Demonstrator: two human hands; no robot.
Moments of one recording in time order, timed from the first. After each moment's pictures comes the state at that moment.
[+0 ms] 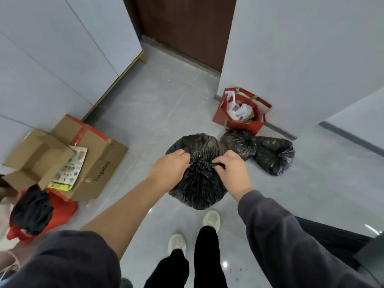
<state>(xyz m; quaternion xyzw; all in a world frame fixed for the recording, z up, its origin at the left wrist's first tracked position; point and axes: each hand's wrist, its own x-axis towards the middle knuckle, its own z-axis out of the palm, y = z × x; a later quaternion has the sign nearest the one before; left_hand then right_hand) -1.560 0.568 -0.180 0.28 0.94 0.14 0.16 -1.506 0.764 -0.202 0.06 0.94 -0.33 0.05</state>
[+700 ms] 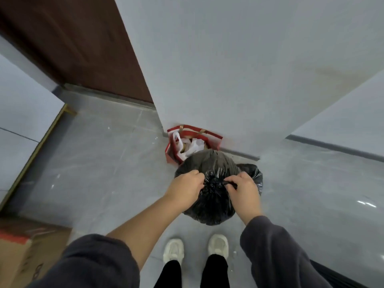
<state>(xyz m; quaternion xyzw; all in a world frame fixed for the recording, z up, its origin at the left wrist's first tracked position) -1.738 0.867 -0.287 0.40 0.87 0.11 0.25 -1.626 1.014 -0.309 0.31 0.90 -0.31 0.00</state>
